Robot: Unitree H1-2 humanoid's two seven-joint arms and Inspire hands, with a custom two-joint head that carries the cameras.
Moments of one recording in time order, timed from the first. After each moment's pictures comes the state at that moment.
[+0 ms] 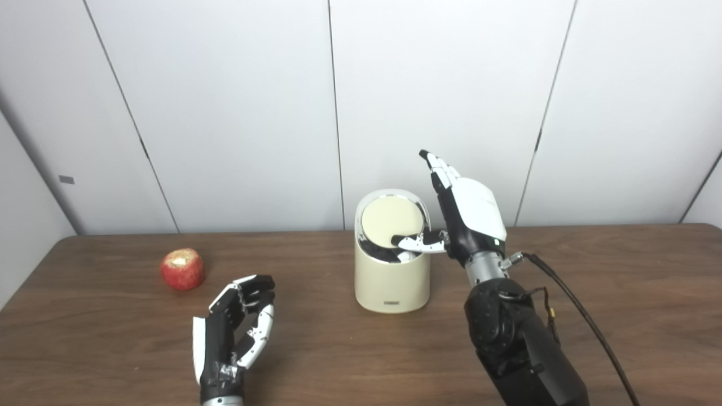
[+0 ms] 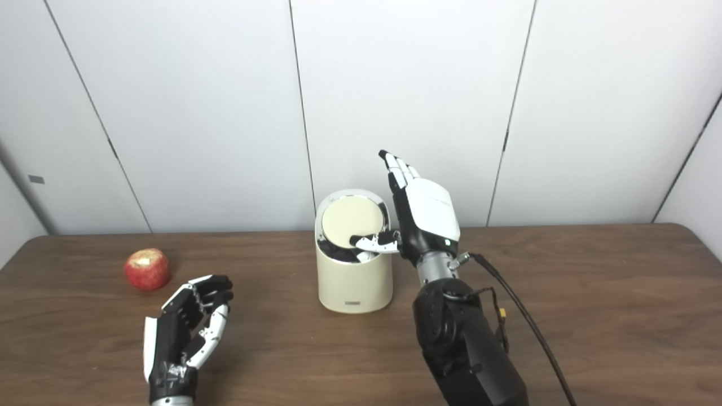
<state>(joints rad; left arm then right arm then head) -0.08 -0.05 0.08 0.05 0.17 -0.31 0.23 -0.57 -0.10 0.31 0.05 -0.81 0.38 -0.12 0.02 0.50</state>
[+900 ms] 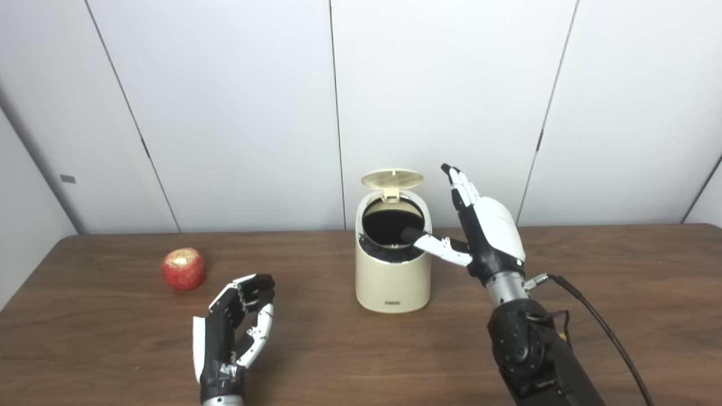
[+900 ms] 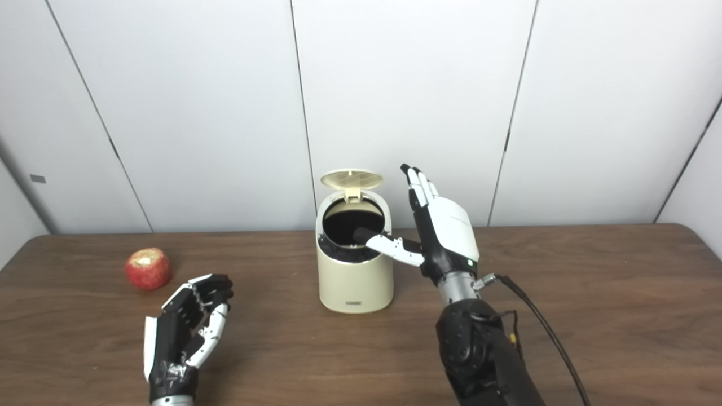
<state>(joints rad) -0.09 -0.04 0.08 0.06 0.15 -0.32 0.23 -0.45 -0.12 0.21 -0.02 -0.70 0.21 -0.18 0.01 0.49</state>
